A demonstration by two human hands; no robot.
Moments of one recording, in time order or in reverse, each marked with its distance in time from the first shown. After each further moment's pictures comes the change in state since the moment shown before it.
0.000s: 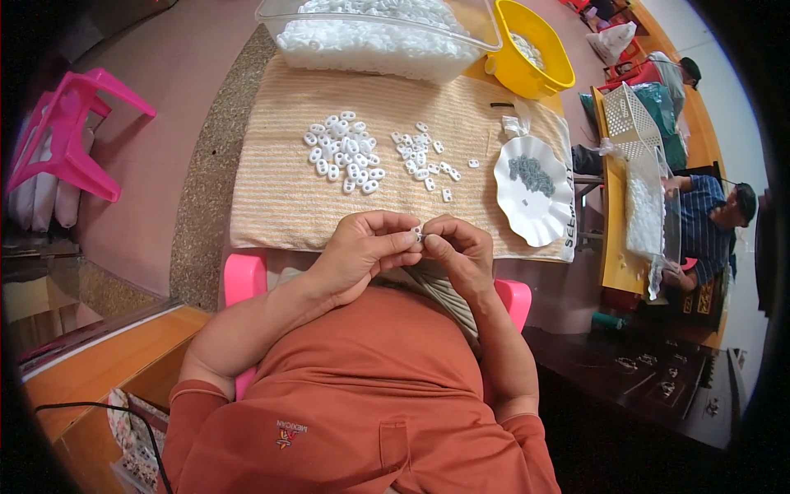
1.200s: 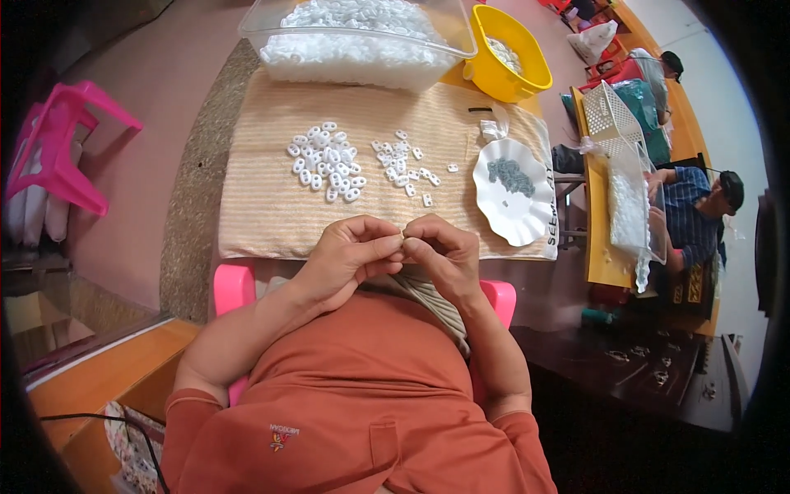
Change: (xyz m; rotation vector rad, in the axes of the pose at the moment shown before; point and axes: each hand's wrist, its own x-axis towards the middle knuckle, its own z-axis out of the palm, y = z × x) left_hand -0.004 0.004 0.004 0.001 -0.021 -0.009; right_hand 0.003 -0.020 0.011 -0.089 0.002 -0.098
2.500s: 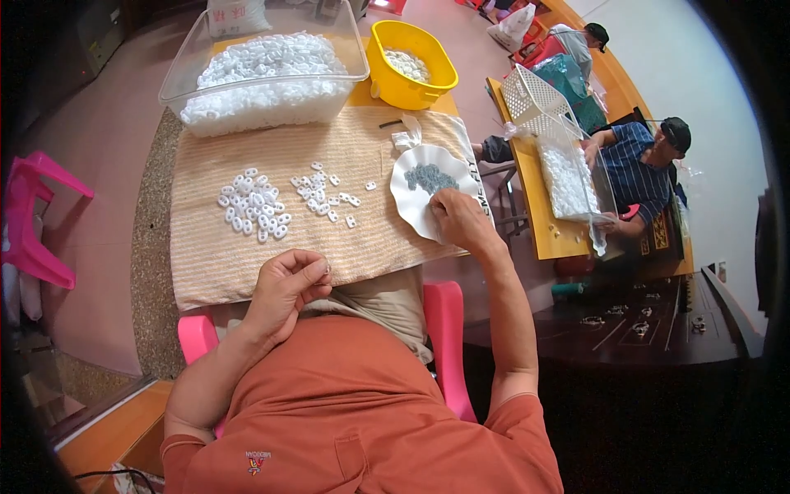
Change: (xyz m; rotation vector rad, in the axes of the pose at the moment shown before) left_hand 0.002 -0.005 0.001 0.148 0.058 0.040; right_hand 0.017 -0.032 -0.156 -1.364 0.074 0.094
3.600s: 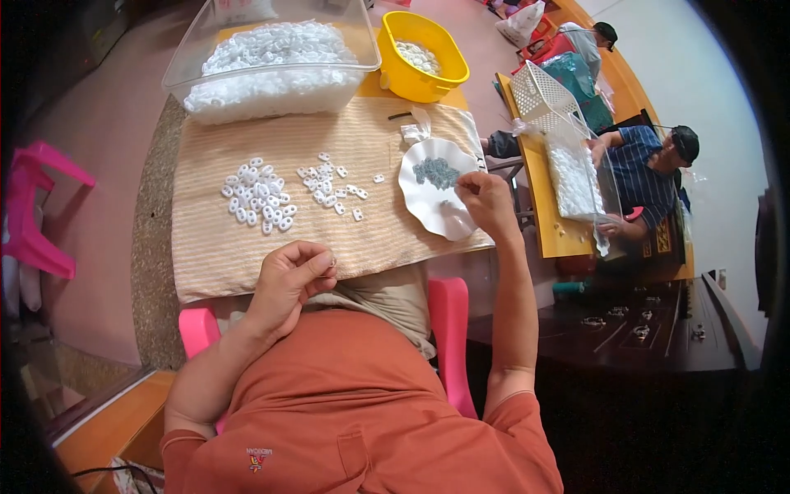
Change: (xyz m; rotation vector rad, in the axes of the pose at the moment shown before) left_hand -0.002 0.005 0.003 -0.012 0.006 0.011; right_hand 0.005 0.010 -0.020 0.269 0.246 0.159
